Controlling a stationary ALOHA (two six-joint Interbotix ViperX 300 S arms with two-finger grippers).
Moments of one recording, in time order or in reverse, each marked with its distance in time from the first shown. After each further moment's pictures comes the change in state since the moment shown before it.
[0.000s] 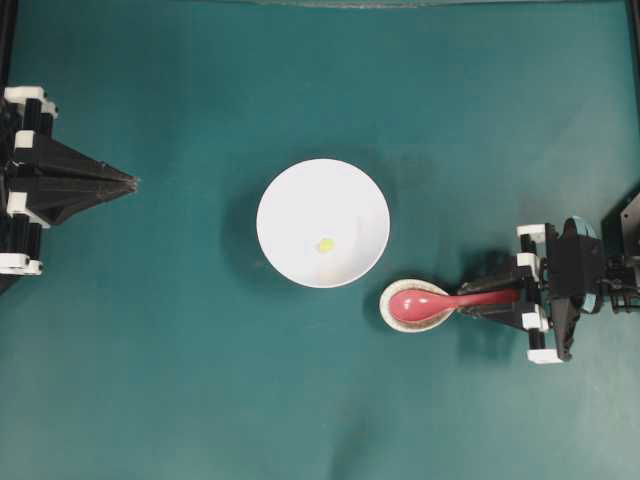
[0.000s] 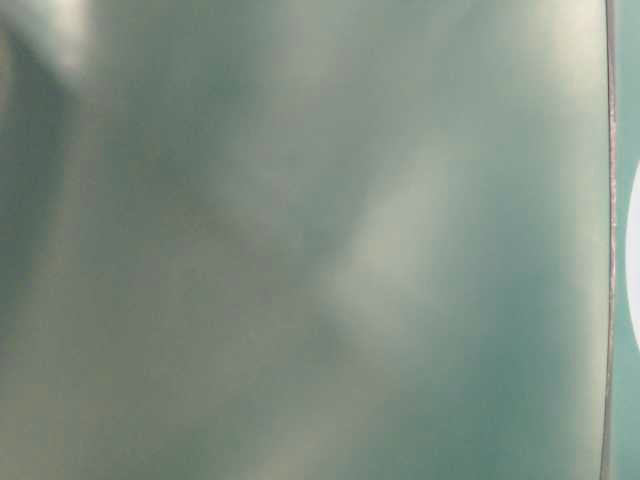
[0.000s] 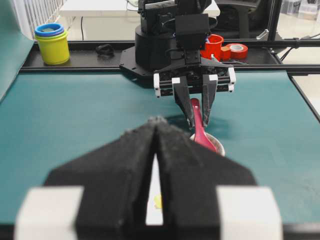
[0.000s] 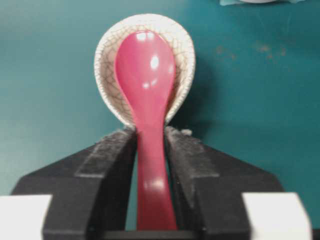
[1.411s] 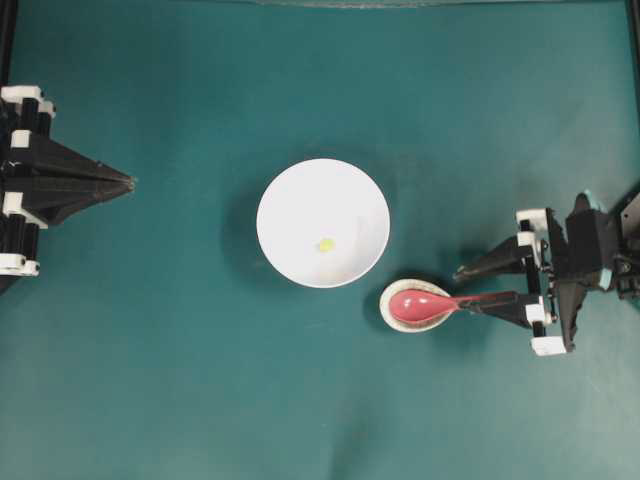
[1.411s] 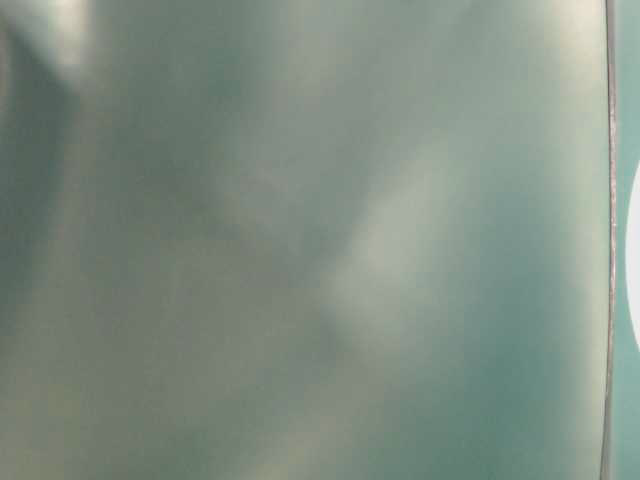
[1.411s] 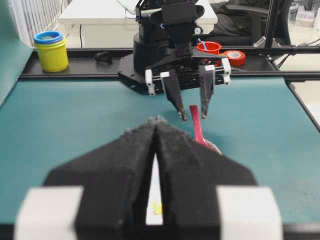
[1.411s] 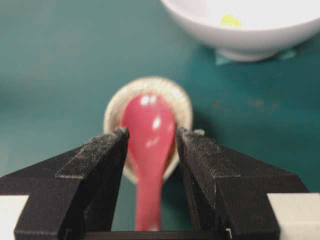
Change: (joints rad) left arm -0.003 -0.005 0.000 0.000 -0.012 0.000; right arm -0.081 -0.143 0.003 -0.098 0.044 0.020
